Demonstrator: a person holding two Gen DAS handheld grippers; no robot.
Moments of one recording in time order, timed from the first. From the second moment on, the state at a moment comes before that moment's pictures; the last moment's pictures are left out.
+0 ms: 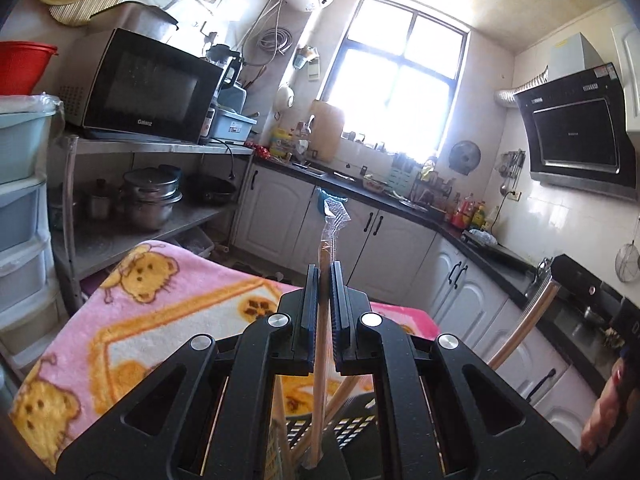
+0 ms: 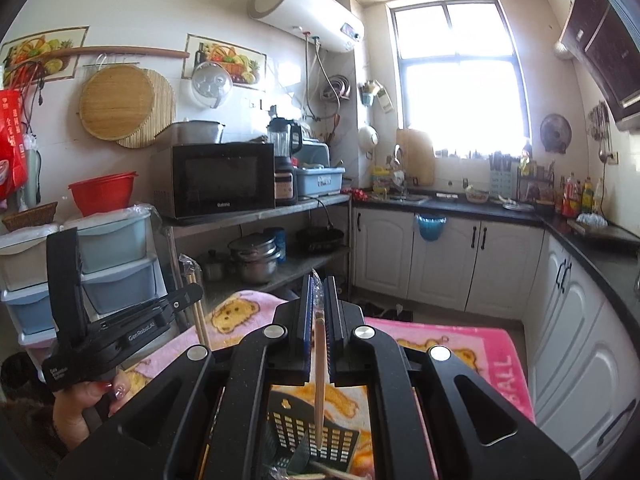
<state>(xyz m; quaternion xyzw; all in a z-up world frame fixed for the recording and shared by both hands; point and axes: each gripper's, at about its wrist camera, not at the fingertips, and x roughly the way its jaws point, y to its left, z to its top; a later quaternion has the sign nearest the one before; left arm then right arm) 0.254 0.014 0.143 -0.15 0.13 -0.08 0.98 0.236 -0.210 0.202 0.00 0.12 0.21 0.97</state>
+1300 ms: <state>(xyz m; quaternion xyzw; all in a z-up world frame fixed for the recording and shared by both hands) 0.187 0.044 0.092 -0.20 0.20 -0.08 0.96 0.158 -0.247 0.145 0.00 0.15 0.15 0.98</state>
